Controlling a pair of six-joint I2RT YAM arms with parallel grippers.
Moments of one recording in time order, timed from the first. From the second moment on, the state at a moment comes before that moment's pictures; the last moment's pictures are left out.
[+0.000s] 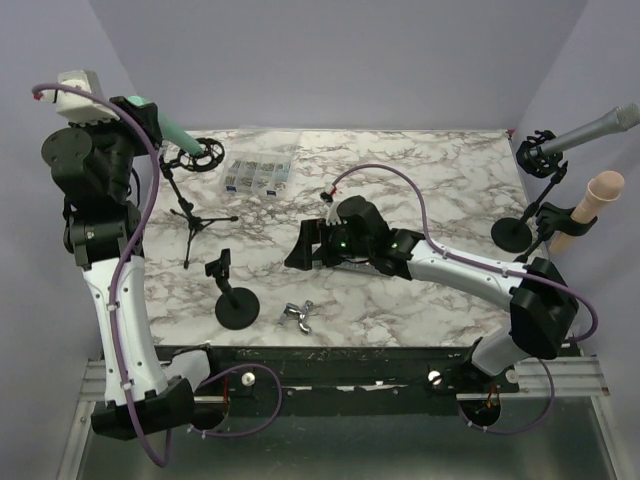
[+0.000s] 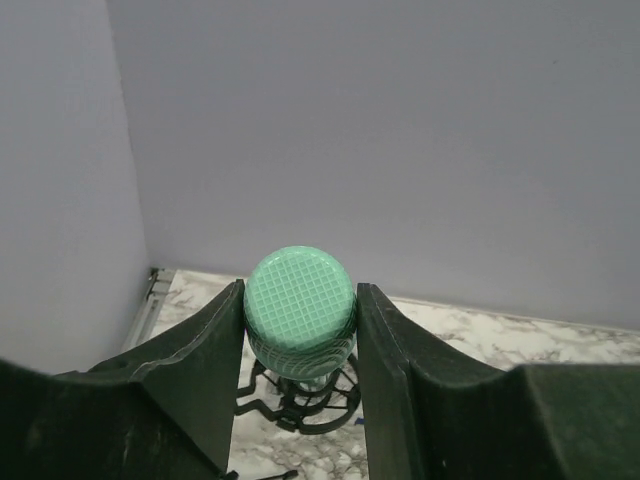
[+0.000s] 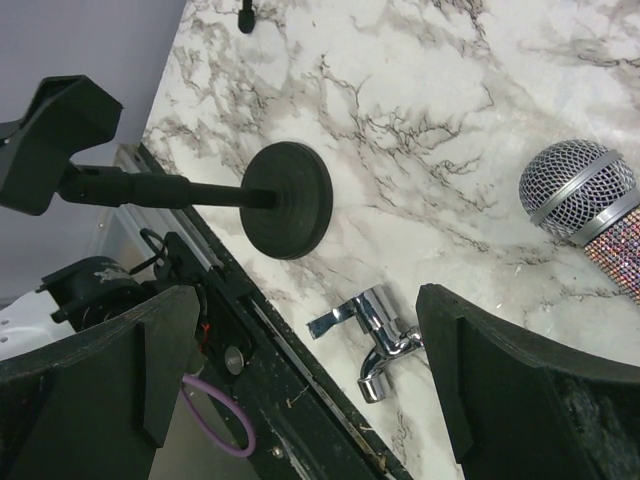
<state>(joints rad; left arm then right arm) 0.23 1.11 1.52 -0.28 0.19 -0.24 0.91 1.53 1.10 -0.08 -0.21 0.66</state>
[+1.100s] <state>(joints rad) -0.01 1.27 1.10 0.38 0.70 -1.05 0.91 1.24 0.98 -0.13 0.16 0.42</state>
